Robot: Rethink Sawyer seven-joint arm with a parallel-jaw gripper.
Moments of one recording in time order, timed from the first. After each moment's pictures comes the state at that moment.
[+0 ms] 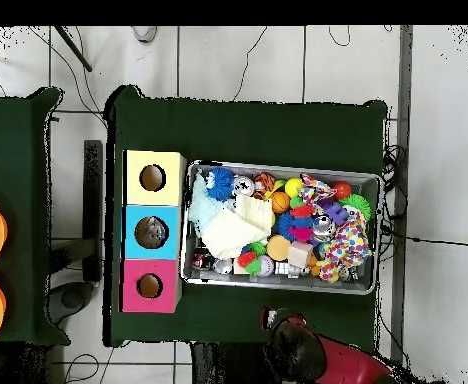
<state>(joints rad) -0.72 -0.57 0.01 2.21 -0.35 -0.06 1.58</state>
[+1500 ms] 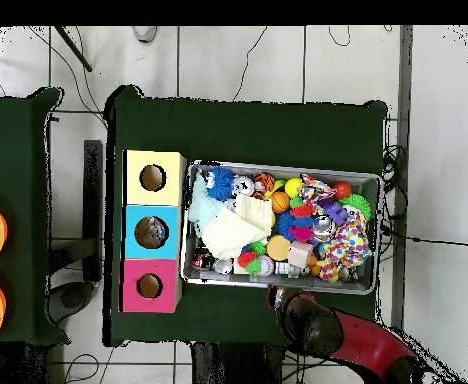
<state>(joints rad) -0.80 -0.64 0.17 2.12 -0.35 0.16 1.58</state>
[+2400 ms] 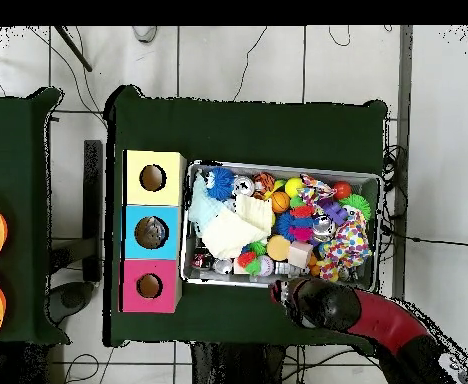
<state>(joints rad) -0.88 -0.61 0.29 2.02 -0.39 0.46 1.58</state>
